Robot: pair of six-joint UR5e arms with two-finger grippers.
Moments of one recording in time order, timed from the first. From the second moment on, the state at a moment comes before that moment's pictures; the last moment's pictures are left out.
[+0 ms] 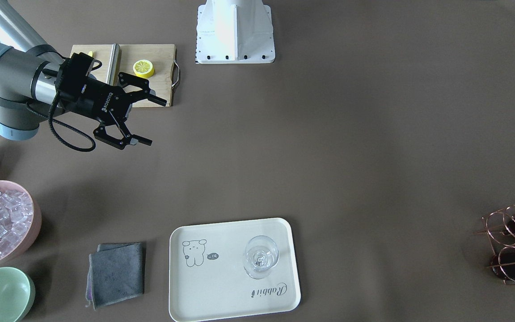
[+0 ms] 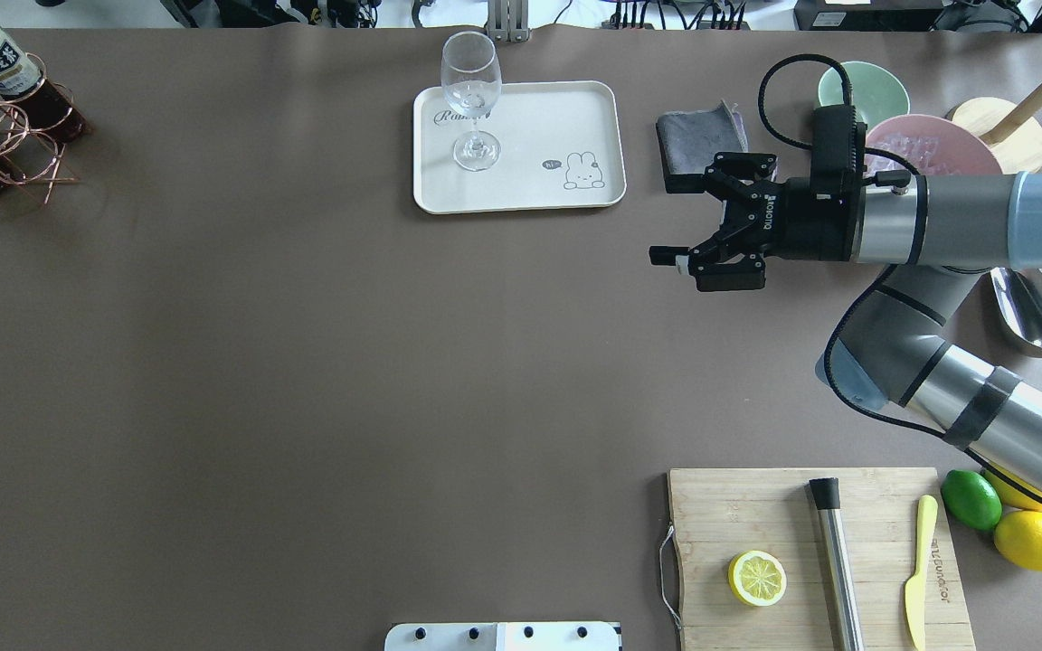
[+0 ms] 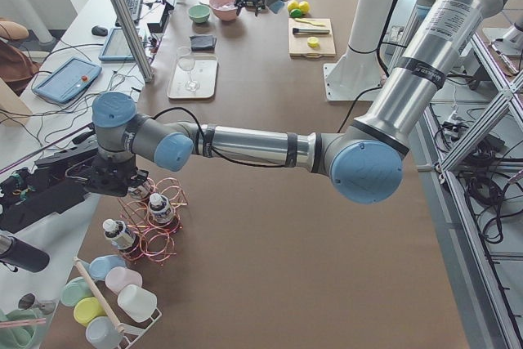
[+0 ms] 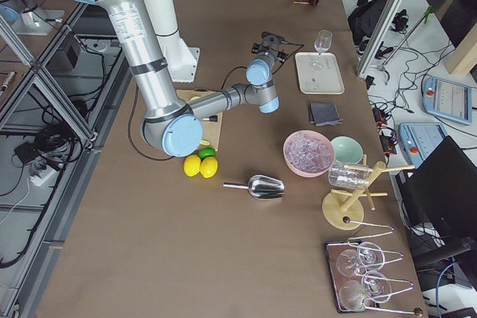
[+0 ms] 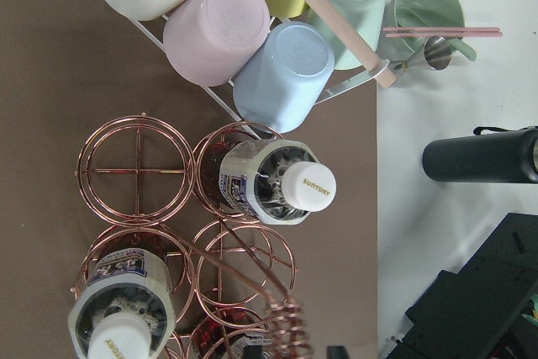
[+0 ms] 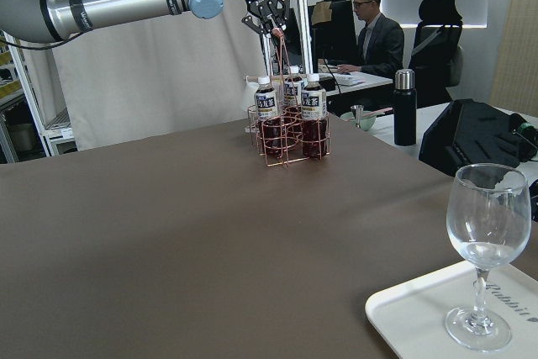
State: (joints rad) left arm -1.57 -2.07 -1.17 -1.93 -2.27 -1.90; right arm 0.79 -1.18 1.44 0.19 2.06 0.54
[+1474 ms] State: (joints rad) left arm -1.13 -2.04 -2.18 -1.36 -2.25 -2.38; right arm 0.80 -1.18 1.44 0.22 2.06 0.47
